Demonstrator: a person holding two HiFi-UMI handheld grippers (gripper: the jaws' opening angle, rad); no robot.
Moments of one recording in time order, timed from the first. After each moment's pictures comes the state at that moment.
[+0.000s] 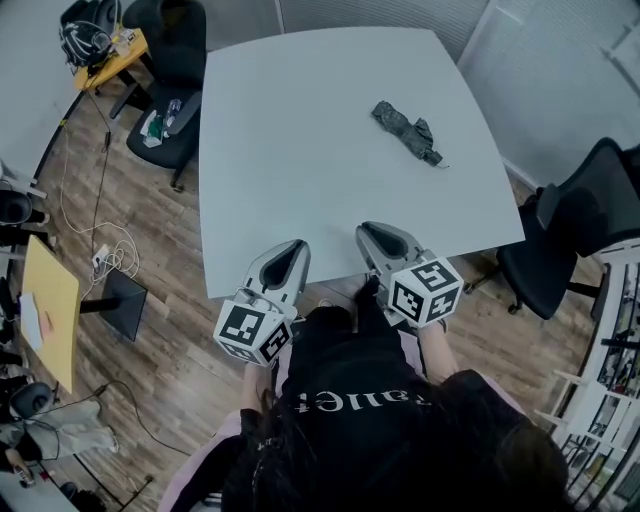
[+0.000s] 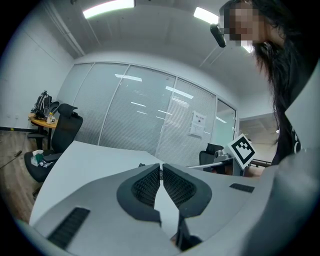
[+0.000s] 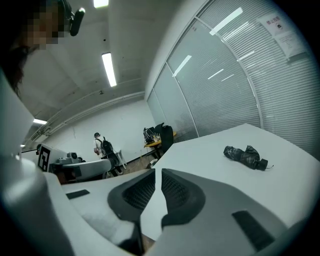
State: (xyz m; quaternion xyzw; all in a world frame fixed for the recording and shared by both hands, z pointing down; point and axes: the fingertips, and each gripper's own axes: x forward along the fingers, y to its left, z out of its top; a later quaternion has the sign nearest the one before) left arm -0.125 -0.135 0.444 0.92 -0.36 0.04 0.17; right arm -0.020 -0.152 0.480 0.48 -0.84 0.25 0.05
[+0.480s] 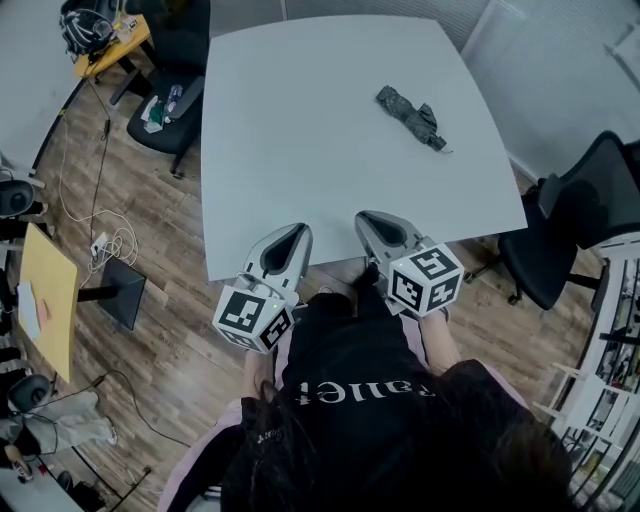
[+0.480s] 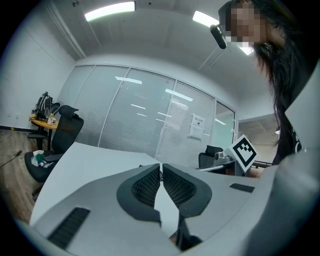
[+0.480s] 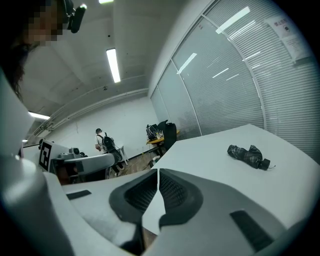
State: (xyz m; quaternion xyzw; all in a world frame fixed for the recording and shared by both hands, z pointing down) left arm -0.137 -0.124 0.440 0.92 -0.36 0.03 0.16; right arm -0.042 -0.137 0.480 0.47 -0.85 0.24 0.07
